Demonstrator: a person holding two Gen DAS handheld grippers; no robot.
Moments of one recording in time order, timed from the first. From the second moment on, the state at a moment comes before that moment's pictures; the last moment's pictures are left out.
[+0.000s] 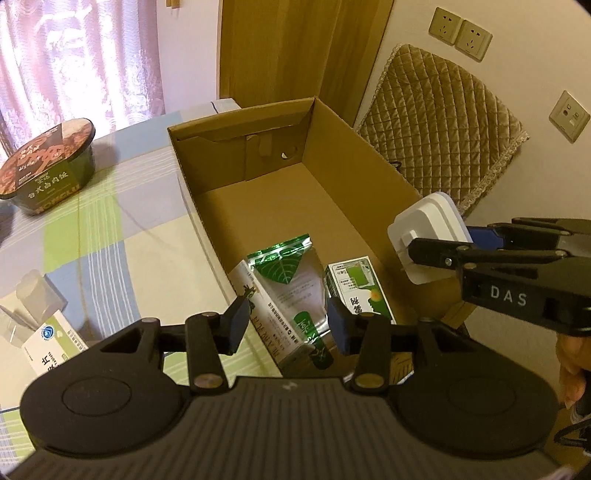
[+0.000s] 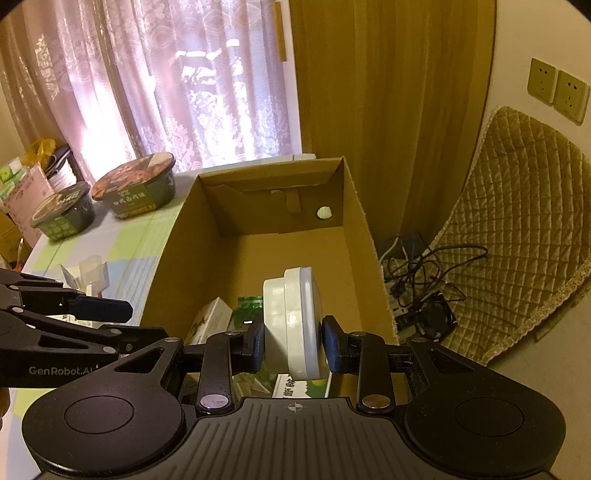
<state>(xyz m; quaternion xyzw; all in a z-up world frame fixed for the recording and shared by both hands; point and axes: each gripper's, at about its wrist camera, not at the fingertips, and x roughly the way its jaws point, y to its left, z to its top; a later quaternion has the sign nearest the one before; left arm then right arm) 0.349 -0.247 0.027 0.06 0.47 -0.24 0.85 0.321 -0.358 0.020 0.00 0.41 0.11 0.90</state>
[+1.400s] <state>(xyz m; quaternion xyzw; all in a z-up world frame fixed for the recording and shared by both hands) 0.321 -0.205 0.024 0.04 0.48 -0.23 0.85 0.307 -0.356 0.007 0.05 0.42 0.10 0.90</state>
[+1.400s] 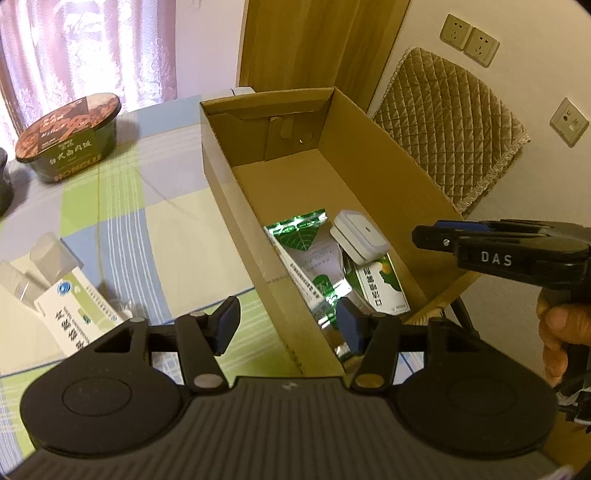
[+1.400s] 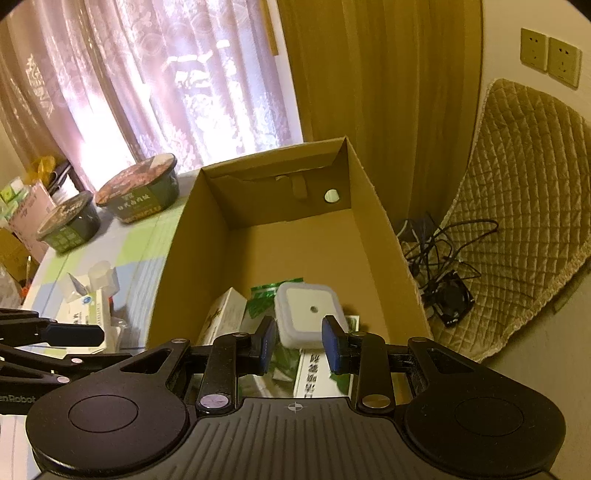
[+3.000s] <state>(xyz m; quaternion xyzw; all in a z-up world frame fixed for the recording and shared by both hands) 0.094 0.033 0.034 -0.02 0.48 -0.04 0.88 0.104 -0.186 0.036 -0.02 0.42 0.22 0.88</state>
